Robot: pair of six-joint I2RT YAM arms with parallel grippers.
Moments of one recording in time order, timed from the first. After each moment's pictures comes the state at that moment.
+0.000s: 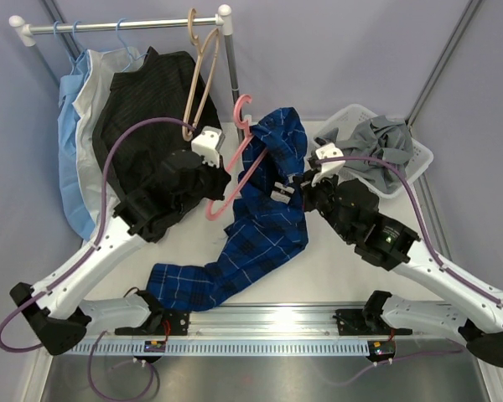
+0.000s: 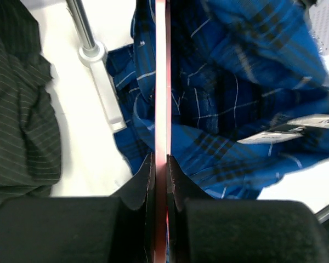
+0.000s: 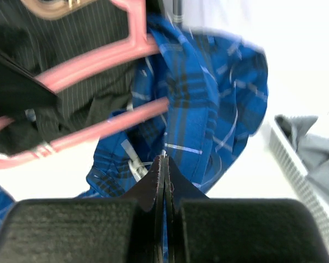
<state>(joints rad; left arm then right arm) -0.76 1.17 1.30 -0.55 -0.21 -0.27 0.92 0.95 1.05 -0.19 0.43 0.04</state>
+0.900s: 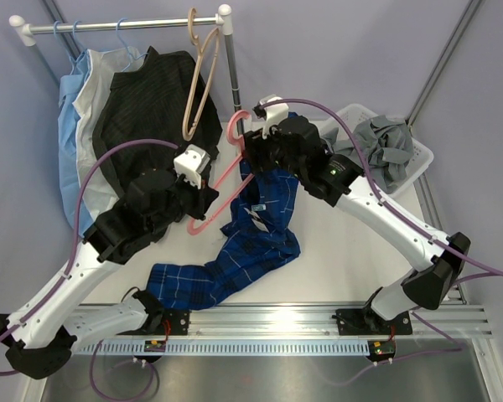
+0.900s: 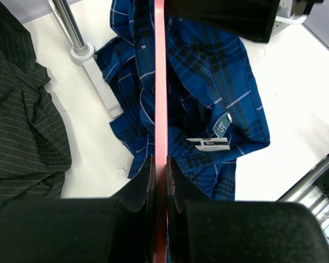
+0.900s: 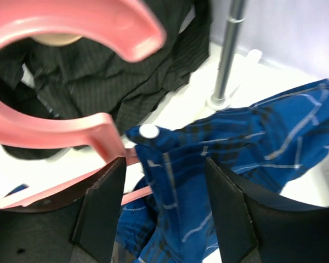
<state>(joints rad) -0.76 0.92 1.19 -0.63 -0.08 -0.15 0.81 1.52 1.62 -0.41 0.17 0.12</state>
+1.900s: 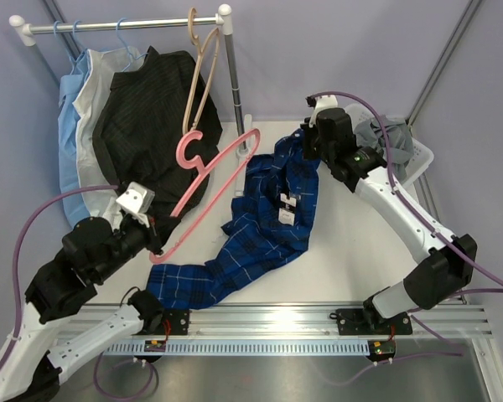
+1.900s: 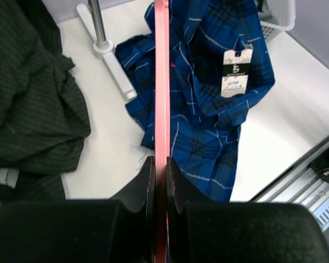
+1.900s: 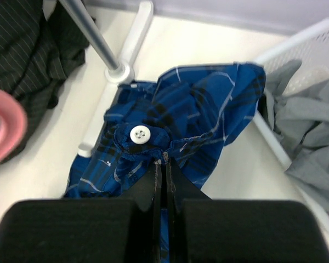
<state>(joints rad) -0.75 0.53 1.10 -0.82 -0.11 -0.16 0.49 1.49 1.48 -0.42 0.19 0.16</state>
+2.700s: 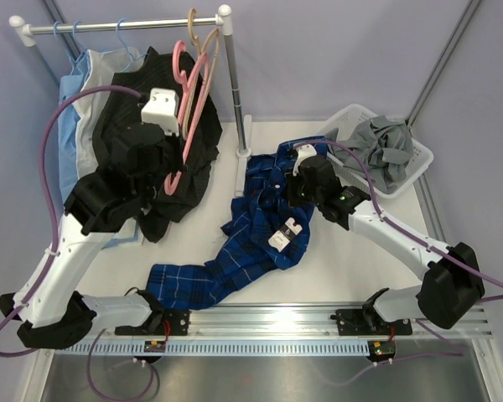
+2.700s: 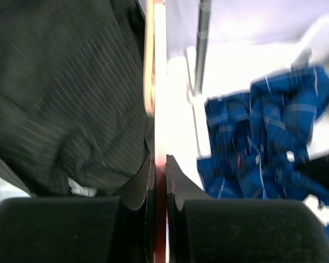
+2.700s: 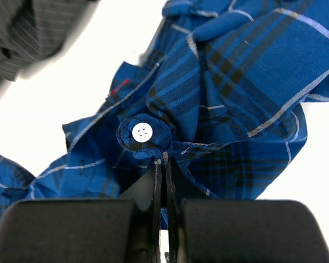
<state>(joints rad) -0.74 1.17 1.73 -0.90 -0.58 -0.16 0.63 1.37 1.04 -0.28 0.03 0.30</state>
